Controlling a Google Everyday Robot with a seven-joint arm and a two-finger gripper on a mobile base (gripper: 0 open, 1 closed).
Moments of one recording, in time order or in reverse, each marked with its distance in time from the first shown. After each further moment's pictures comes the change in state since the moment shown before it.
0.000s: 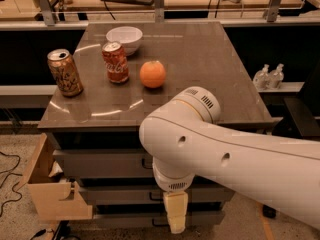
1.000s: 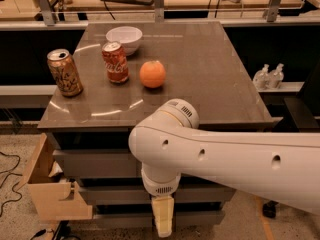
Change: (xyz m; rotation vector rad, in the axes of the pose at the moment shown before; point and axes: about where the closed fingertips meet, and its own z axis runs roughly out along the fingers) arm -0.027 -0.001 0.043 -0.060 -0.034 -0.008
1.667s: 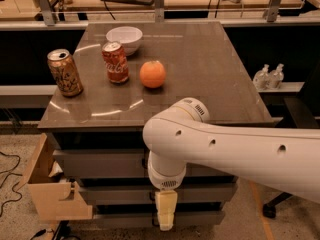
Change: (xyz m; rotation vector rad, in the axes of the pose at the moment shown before) arm 0.007 -0.015 0.011 -0.009 -0.075 0.019
